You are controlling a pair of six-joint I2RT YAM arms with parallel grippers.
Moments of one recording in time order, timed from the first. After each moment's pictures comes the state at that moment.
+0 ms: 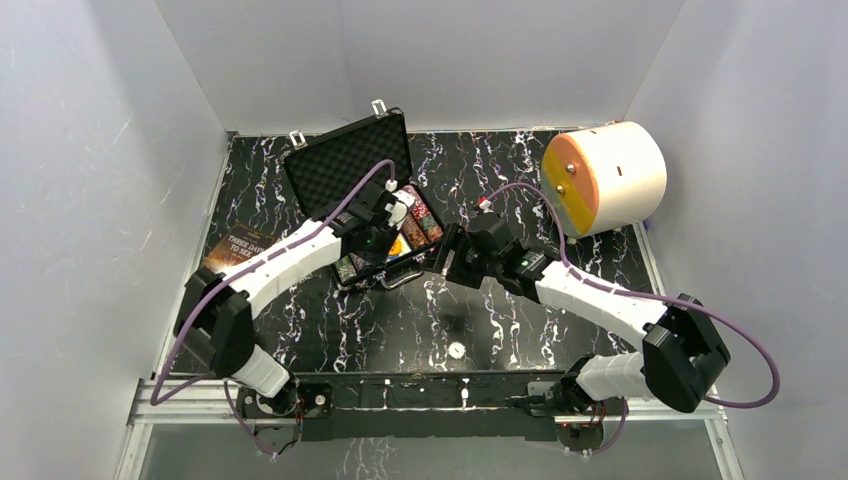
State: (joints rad) left arm -0.65 1.50 1.17 -0.68 -0.04 -0.07; right arm 0.80 1.31 0.84 -0.22 -0.07 1.01
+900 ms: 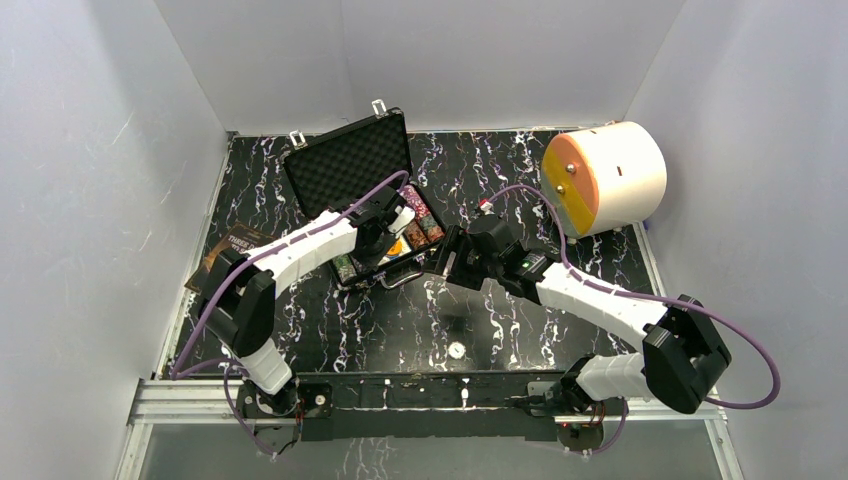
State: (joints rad) left arm -0.65 1.67 1.24 -0.84 -0.23 0.09; right arm 0.80 1.29 0.81 -0.21 -0.08 1.02
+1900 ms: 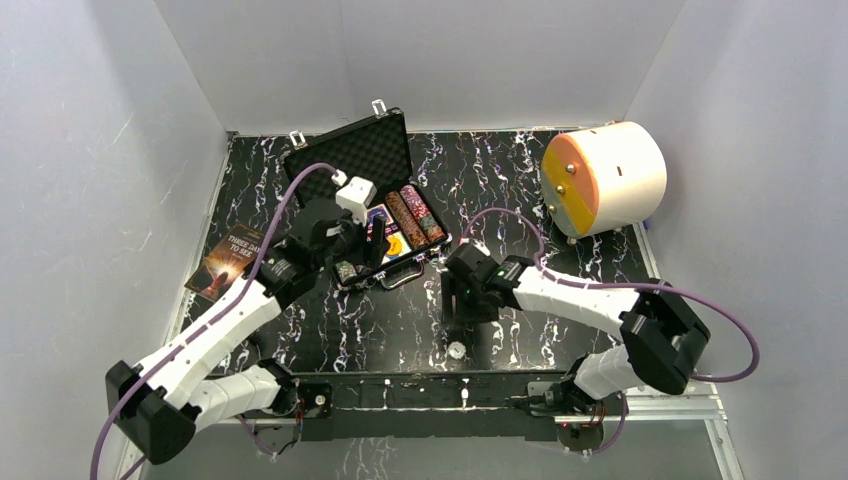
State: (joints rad) left arm -0.64 1.08 0.97 -0.45 -0.06 -0.15; right arm 0.91 1.39 0.83 -0.56 0.01 0.84
